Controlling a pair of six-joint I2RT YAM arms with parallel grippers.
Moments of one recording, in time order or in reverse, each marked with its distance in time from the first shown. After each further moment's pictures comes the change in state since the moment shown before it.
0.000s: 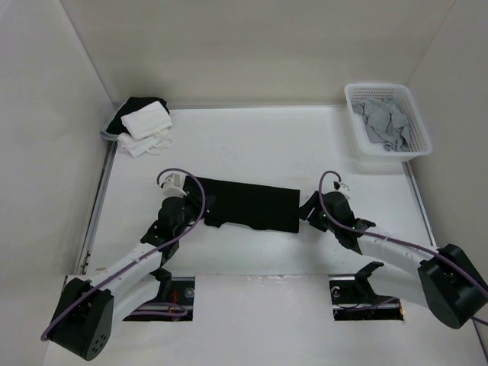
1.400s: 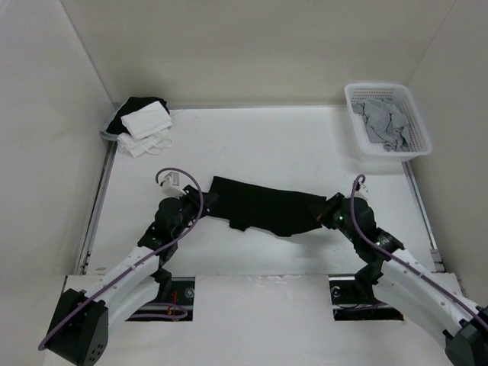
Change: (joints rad) left arm -0.004 -0.081 0.013 -0.014 0.043 -0.014; right arm -0.004 -0.406 0.002 -0.190 -0.023 0.074
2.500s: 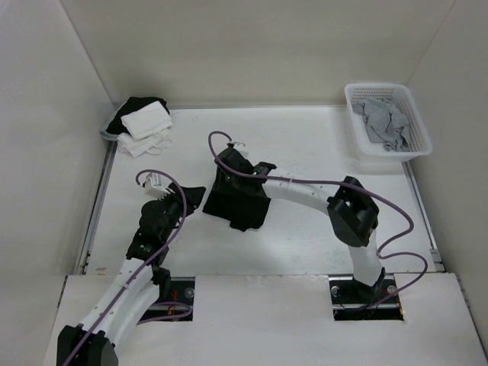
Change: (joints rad) left arm 0.148 -0.218 0.006 -0.108 0.074 -0.013; right arm 0.392 1.318 1.262 -0.266 0.044 -0.130
